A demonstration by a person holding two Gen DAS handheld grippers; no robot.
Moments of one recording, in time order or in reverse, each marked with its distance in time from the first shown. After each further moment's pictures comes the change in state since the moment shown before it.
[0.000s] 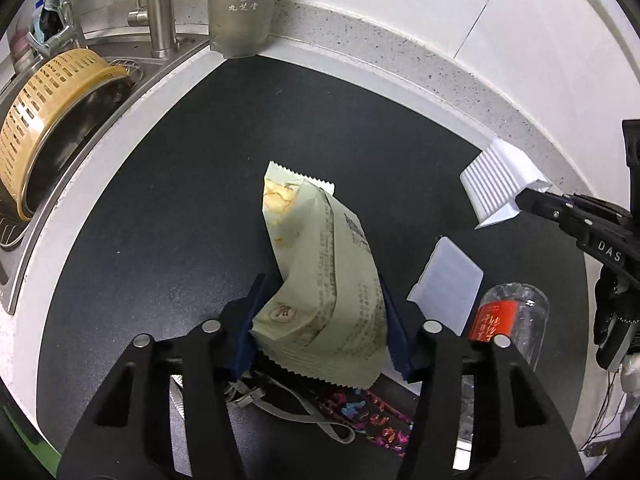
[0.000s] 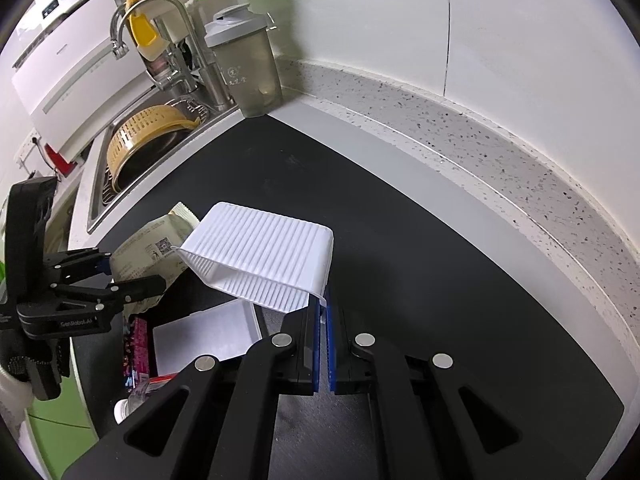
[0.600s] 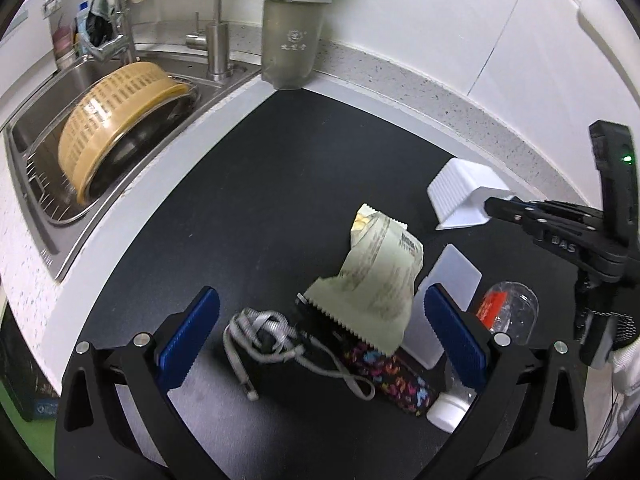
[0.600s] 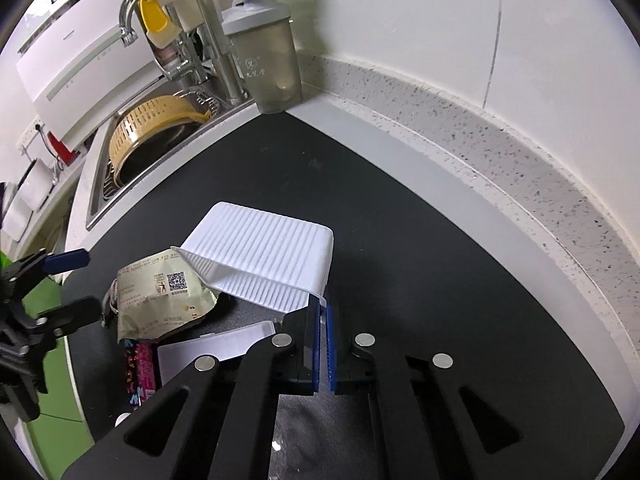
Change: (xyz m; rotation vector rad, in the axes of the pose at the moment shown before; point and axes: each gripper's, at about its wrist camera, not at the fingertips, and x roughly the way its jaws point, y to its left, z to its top) left arm -0.047 0.010 -0.021 -0.056 -0.093 0.081; right arm 0.017 0.019 0.012 -0.043 0.009 0.009
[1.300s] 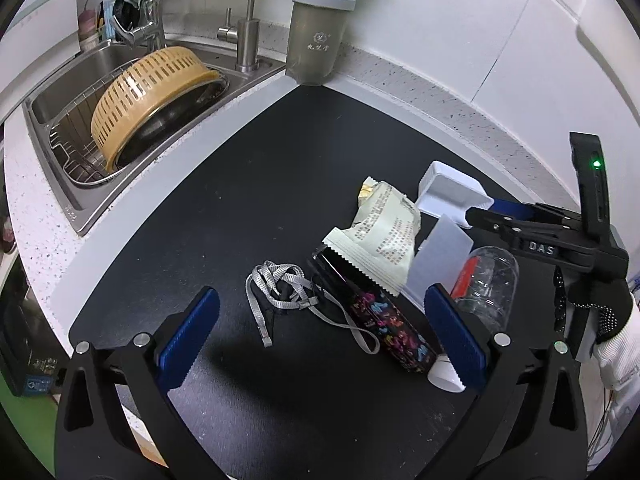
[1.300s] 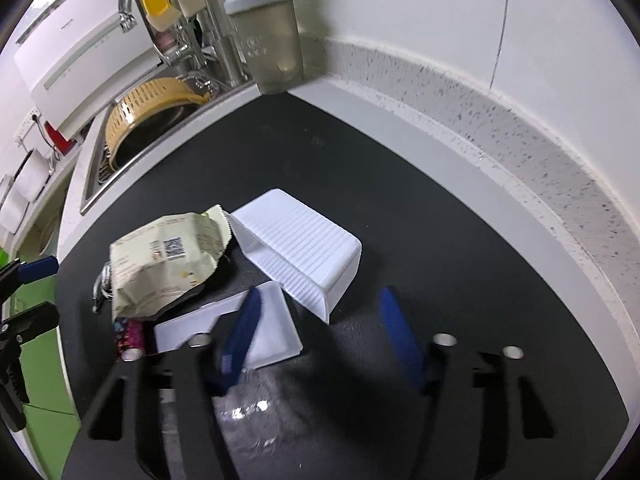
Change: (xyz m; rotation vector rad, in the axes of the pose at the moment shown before) left arm -0.033 0.012 -0.033 -0.076 -0.020 0.018; right arm 0.018 0.006 -0.012 -0.017 0.043 -0.014
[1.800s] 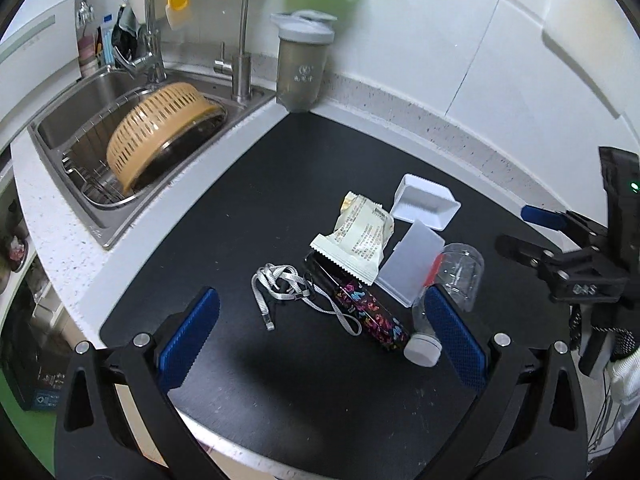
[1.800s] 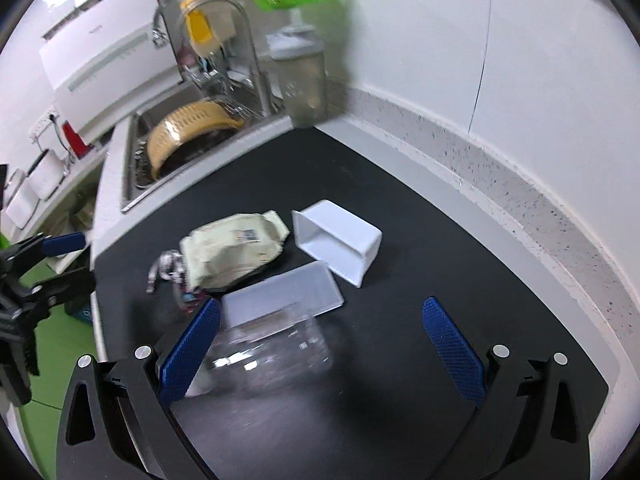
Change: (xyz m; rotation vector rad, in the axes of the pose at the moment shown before) left arm -0.046 -0.013 -0.003 0.046 -0.050 -0.005; right arm -0.073 0.030 -0.023 -0.024 -0.095 -0.019
